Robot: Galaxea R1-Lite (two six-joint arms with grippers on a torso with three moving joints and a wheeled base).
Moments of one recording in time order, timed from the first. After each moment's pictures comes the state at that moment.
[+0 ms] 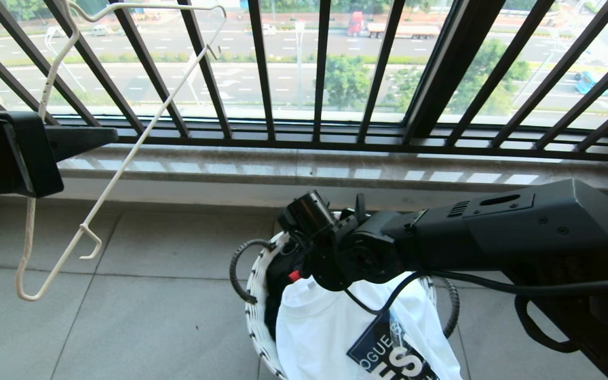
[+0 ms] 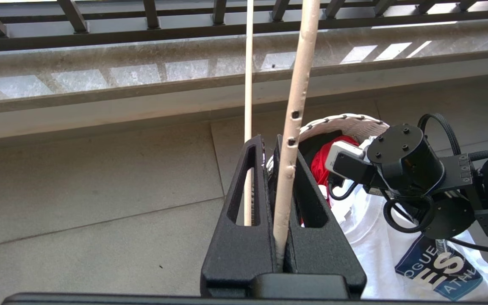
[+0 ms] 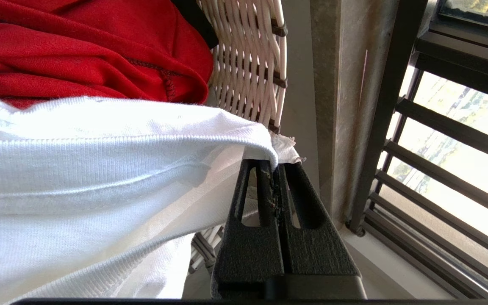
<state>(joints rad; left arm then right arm) -0.43 1.10 -1.10 0.06 0.07 -0.05 0.79 2.26 -1.69 0.19 -1.03 -0.67</state>
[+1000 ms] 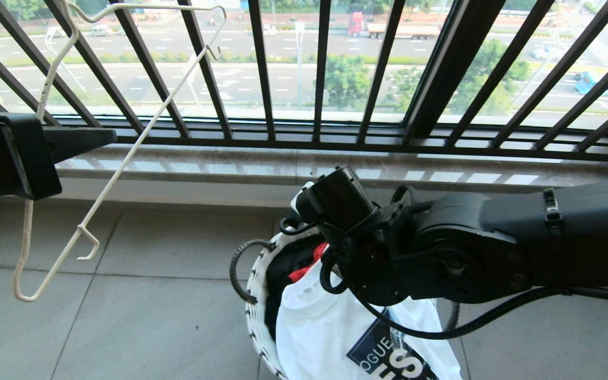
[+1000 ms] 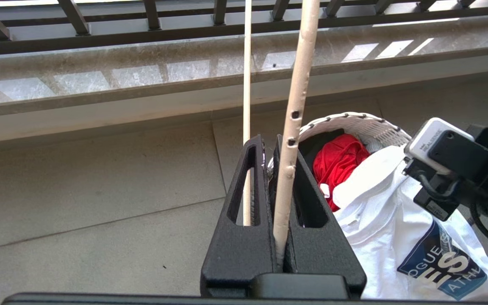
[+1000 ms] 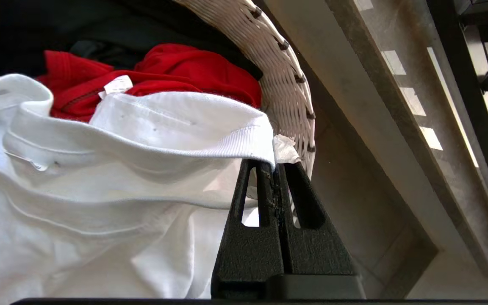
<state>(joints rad) -0.43 1.09 -1.09 0.06 0.07 -0.04 0.88 1.97 -1.47 0.19 -0.82 -0.29</state>
